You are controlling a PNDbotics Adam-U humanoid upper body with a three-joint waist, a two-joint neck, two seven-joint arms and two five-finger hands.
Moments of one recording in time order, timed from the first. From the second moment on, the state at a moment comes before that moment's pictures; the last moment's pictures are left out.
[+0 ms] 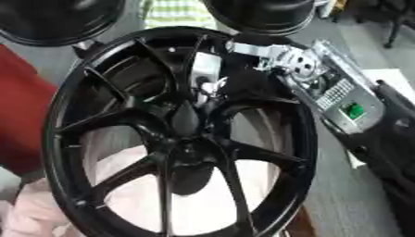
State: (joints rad) left arm -0.13 0.41 0.06 -1.90 0.15 -0.08 -0.47; right arm -0.75 -0.79 0.36 -1.83 0.26 0.49 0.58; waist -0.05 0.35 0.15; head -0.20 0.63
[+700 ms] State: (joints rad) left arm -0.13 0.41 0.06 -1.90 0.15 -0.08 -0.47; right arm -0.74 -0.79 0.34 -1.84 0.22 0.51 0.53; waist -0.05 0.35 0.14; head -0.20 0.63
